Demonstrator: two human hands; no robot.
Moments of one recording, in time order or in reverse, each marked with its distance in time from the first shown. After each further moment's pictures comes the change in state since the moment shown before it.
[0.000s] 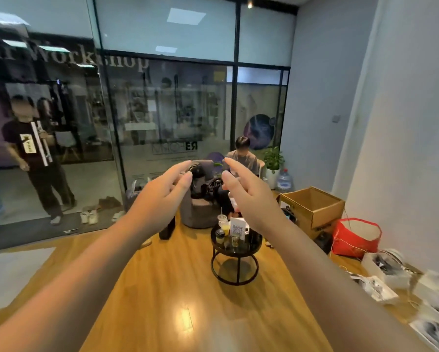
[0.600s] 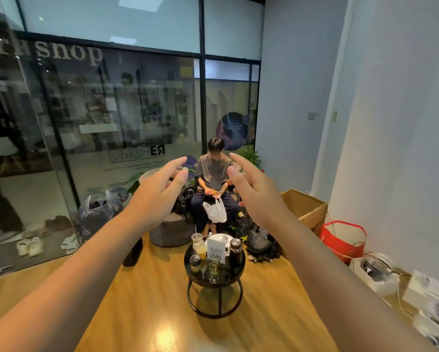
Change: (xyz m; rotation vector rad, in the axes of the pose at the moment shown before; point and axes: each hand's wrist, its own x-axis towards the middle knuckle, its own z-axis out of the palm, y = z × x) left_hand 0.317 -0.117 0.149 -0.070 -0.114 0.065; right_hand 0.257 0.203 -0.036 -0.050 0.115 0.067
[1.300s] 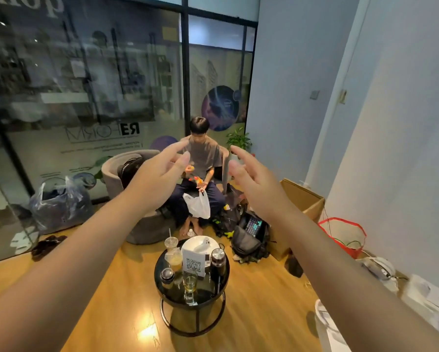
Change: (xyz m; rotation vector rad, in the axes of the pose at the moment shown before) left_hand 0.303 -0.120 0.170 -0.038 -0.021 0.016; right_hand 0.262 0.236 -0.017 -0.071 -0.046 0.090
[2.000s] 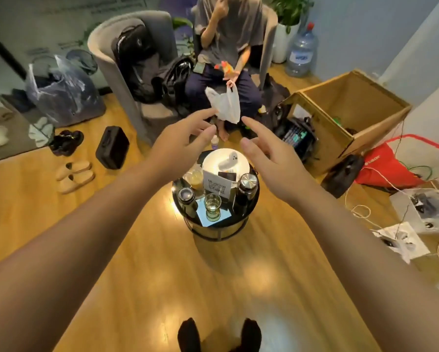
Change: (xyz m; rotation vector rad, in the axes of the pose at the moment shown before) left_hand 0.097 -0.284 0.175 0.060 -0.263 -0.279; right_hand 0.127 0.267 0.175 0.039 -0.293 0.285
